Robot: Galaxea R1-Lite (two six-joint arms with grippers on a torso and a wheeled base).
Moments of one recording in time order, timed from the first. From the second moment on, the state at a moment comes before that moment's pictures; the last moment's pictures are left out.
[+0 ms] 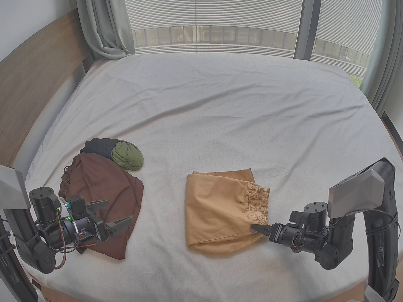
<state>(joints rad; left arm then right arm) -0.03 2.03 -0.12 -1.55 -0.57 0.07 0.37 2.47 -0.39 -1.54 0.26 0.67</state>
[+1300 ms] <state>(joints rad) -0.02 2.04 -0.12 -1.55 -0.57 0.06 0.42 2.53 -0.52 -1.54 0.26 0.73</state>
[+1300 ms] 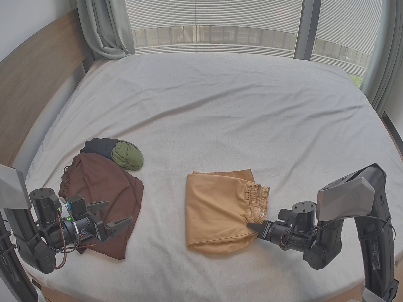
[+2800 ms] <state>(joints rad) -0.03 2.02 -0.10 -1.55 -0.57 0.06 0.46 2.17 -0.86 -1.37 0.40 0.75</state>
